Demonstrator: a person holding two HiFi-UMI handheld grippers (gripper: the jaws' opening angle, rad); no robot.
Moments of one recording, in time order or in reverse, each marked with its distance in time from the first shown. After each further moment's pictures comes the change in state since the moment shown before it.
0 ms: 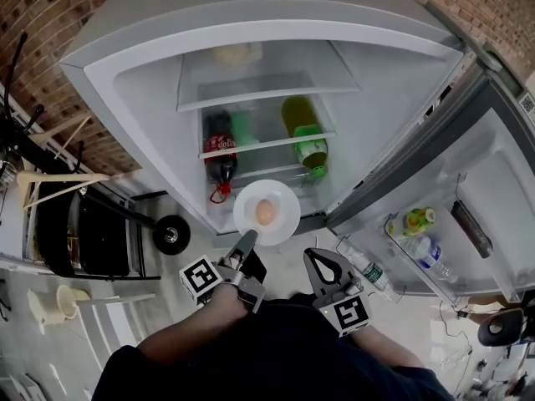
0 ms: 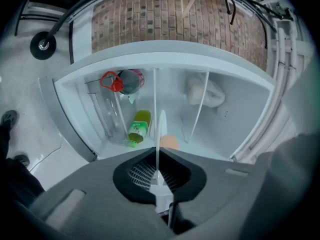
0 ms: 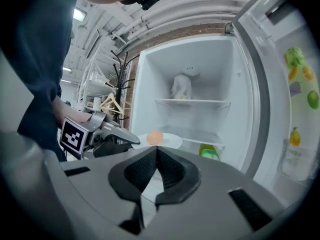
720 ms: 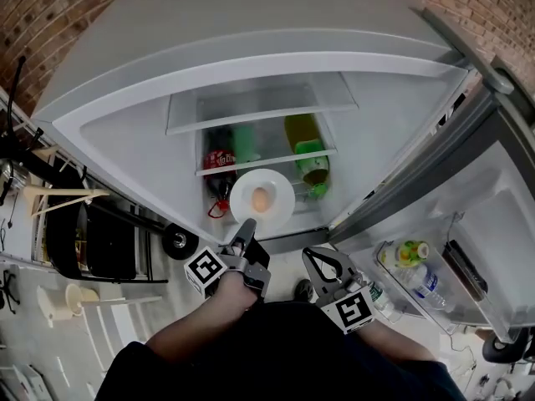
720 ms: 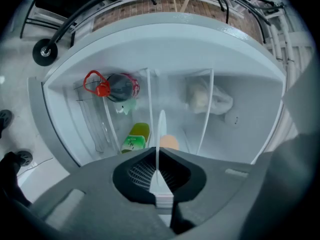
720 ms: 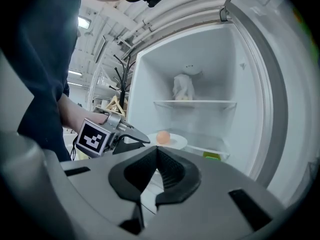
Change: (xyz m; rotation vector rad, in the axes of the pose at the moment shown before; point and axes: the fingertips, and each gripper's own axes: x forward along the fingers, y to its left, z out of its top) left arm 0.068 -0.008 0.029 0.039 -0.179 0.041; right arm 0.024 -0.052 0.004 -0.021 -0.016 0.125
